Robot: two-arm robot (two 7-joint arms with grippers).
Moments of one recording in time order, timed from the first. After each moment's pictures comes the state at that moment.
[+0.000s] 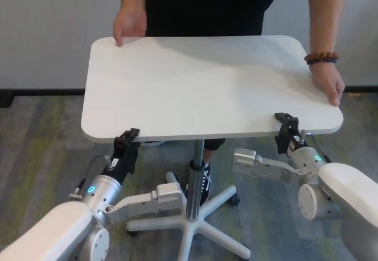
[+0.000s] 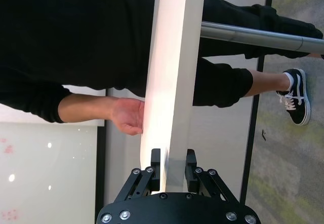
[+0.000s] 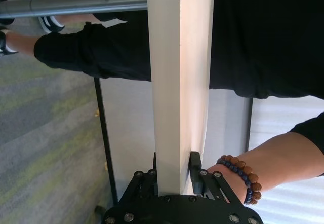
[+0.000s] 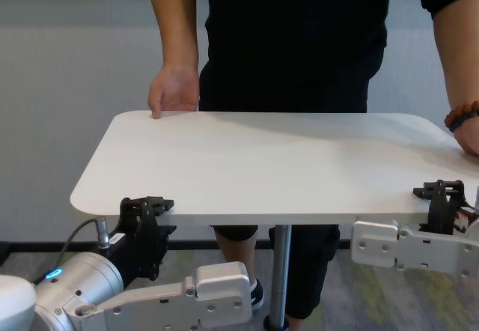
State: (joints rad) left arm -0.33 0.26 0.60 -1.07 1.04 0.06 0.29; right arm 0.50 0.25 -0.57 -0.84 -0.99 0.15 -0.10
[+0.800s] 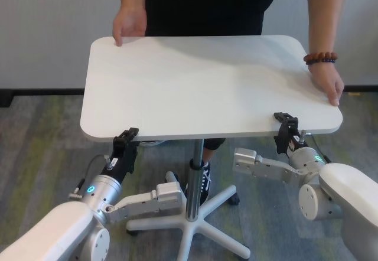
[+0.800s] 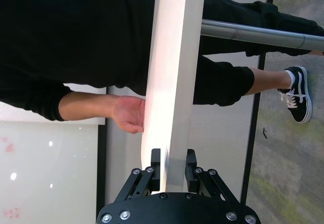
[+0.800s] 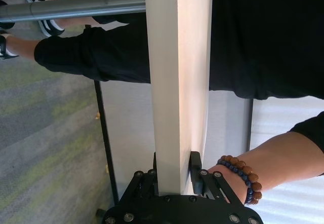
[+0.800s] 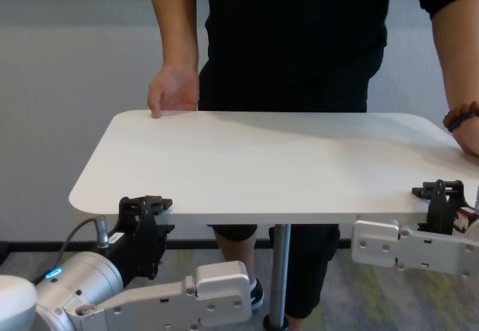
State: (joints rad) left arm -0.33 0.25 0.60 -1.07 1.04 0.06 0.30; right arm 0.50 0.25 -0.57 -0.84 -0.98 0.14 -0.10
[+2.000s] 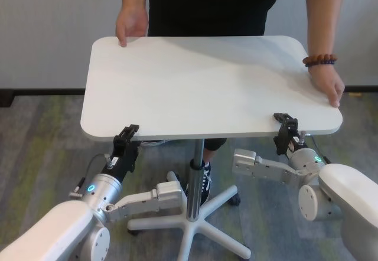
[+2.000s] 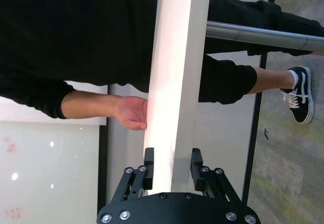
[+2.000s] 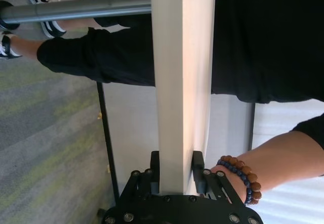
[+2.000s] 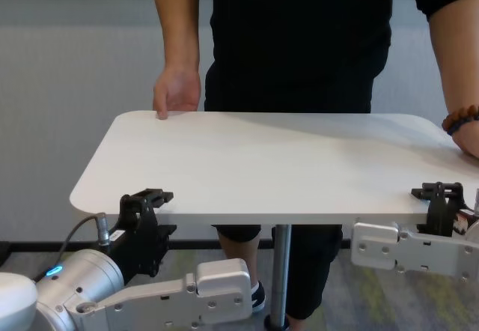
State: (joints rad) left arm -0.33 0.25 0.60 -1.07 1.04 0.06 0.30; right arm 0.50 0.25 -0.57 -0.84 -0.99 0.15 -0.09
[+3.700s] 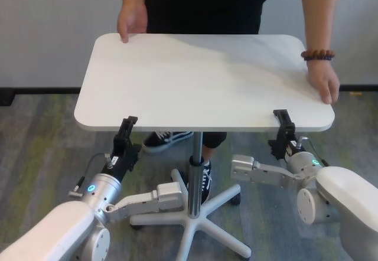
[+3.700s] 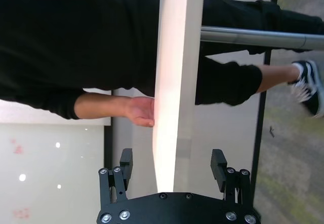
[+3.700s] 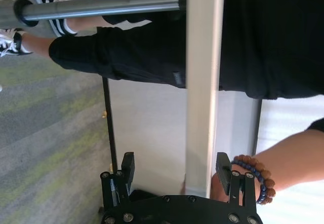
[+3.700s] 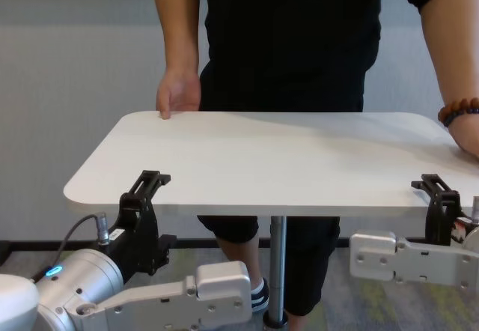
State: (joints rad) left arm -0.33 0.26 0.61 -1.07 1.06 0.08 0.31; right arm 0.50 0.26 -0.58 -0.85 -1.00 0.15 -0.09
